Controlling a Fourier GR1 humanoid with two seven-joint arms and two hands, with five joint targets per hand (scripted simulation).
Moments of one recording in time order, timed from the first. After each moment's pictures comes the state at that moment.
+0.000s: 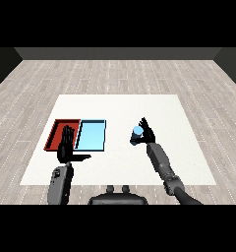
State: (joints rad) left arm -0.01 0.04 0.07 -1.58 0.15 -0.07 -0.44; right arm -0.64 -0.05 -0.16 -0.53 -0.21 0.18 -0.50
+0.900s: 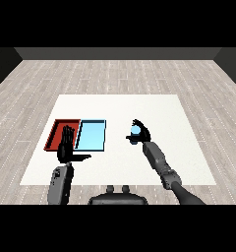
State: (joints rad) left arm -0.01 0.04 0.07 -1.57 0.16 -0.07 -0.44; right arm -0.75 -0.02 -0.19 -0.33 -0.17 0.11 -0.58
